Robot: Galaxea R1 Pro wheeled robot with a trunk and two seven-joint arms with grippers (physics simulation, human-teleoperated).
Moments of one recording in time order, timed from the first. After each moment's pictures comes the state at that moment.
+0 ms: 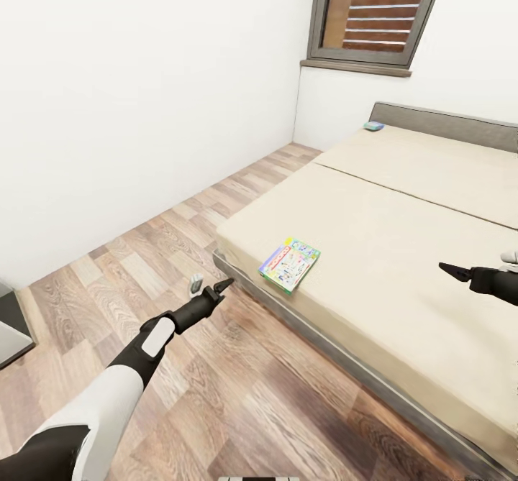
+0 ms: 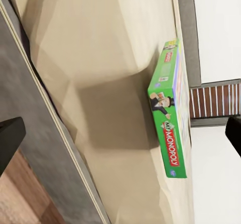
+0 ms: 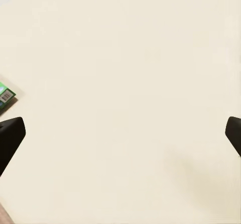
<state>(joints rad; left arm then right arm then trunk) -0.84 -0.03 0.08 -0.49 0.75 0.43 -0.62 -0.54 -0.44 -0.53 -1.61 -0.11 0.96 0.67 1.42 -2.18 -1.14</state>
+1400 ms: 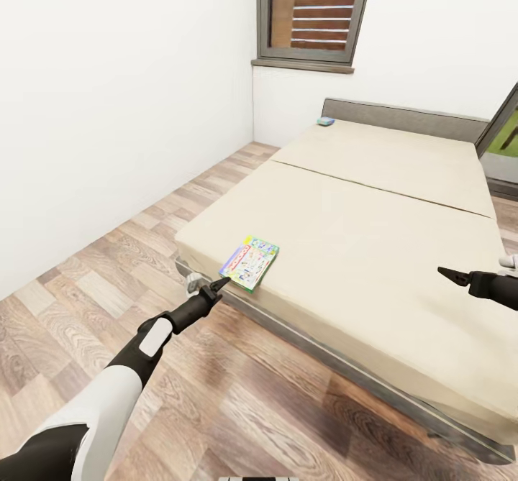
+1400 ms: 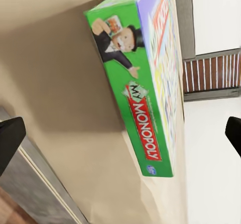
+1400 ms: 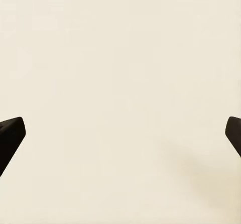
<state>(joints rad) -0.84 -0.03 0.12 -0.48 0.75 0.43 -0.63 -0.52 -0.44 -0.53 -1.61 -0.11 0.96 0.67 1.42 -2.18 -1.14</state>
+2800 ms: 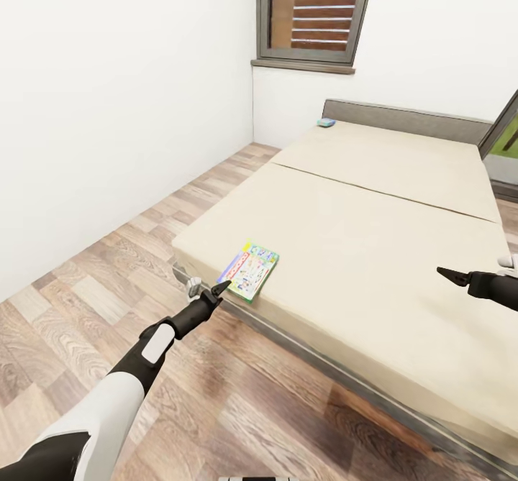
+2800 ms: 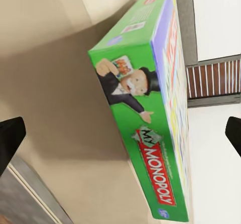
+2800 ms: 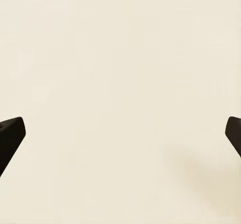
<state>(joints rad) -0.81 -0.04 0.13 -0.48 0.74 0.38 -0.63 -0.52 -0.44 -0.52 -1.61 -0.11 0.96 0.67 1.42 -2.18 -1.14</state>
